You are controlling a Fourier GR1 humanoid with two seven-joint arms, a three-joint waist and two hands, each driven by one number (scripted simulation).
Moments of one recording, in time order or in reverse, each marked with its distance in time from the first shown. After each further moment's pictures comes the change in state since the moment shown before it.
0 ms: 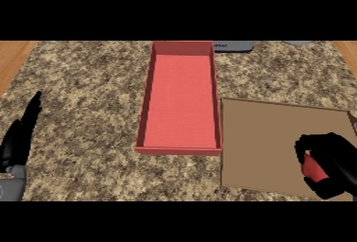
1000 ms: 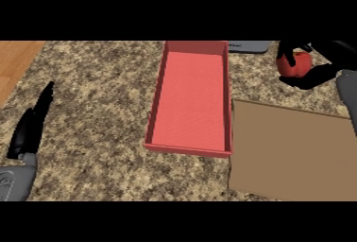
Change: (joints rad) left arm -0.083 -0.019 -0.028 0.032 -0.015 -0.018 0.004; right arm -0.890 -0.010 -0.134 0.738 -0.353 0.026 -0.695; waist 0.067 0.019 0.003
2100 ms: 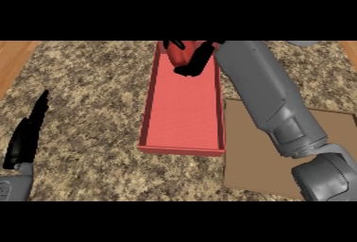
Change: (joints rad) left arm 0.061 -0.016 0.030 -0.013 -0.013 0.007 -0.019; right arm -0.507 0.426 -0.006 0.521 -0.078 0.070 0.263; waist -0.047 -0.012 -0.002
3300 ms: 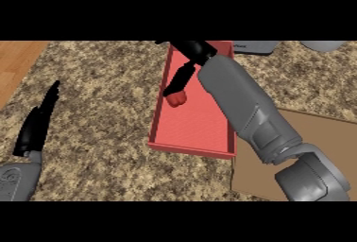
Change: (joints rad) left arm -0.084 -0.013 -0.018 0.045 -0.022 -0.030 -0.012; right arm -0.029 0.081 0.097 0.251 -0.220 -0.186 0.068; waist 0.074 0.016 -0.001
